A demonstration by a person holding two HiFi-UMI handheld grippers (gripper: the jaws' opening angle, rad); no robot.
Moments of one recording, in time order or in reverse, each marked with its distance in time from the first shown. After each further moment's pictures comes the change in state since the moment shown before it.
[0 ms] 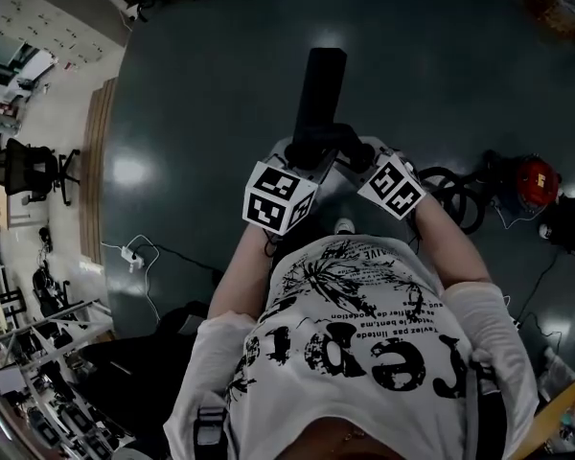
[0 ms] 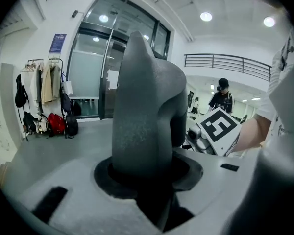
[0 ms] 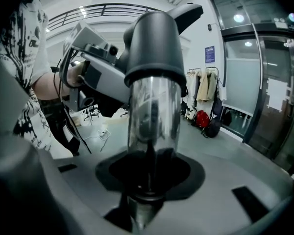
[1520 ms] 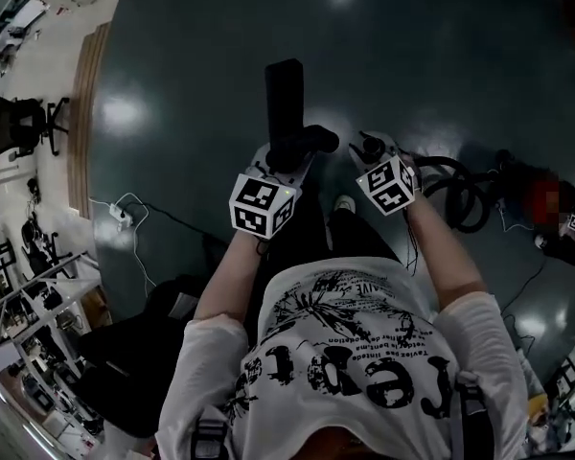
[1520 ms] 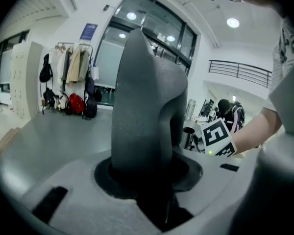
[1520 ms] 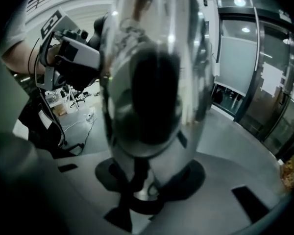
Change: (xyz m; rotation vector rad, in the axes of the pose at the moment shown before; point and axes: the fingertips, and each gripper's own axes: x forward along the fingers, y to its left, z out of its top) left arm 0.015 0.129 -0.109 -0.222 -0.013 0.148; right arm 0.121 -0.058 -0.102 0.056 0.268 -0.107
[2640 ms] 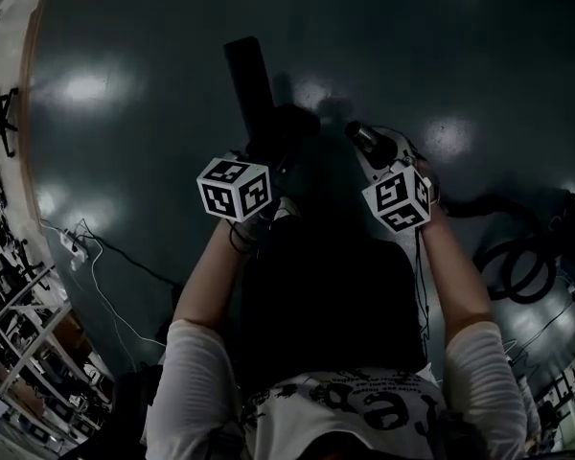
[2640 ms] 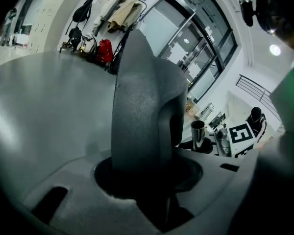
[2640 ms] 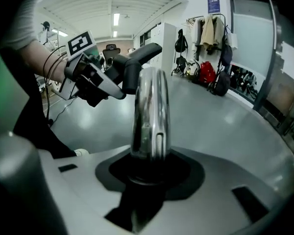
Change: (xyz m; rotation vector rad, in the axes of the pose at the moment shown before) left arm 0.319 0.400 -0.431 -0.372 0.126 0.009; right arm 0.538 -0.032 -0.220 -0.047 0.065 0.035
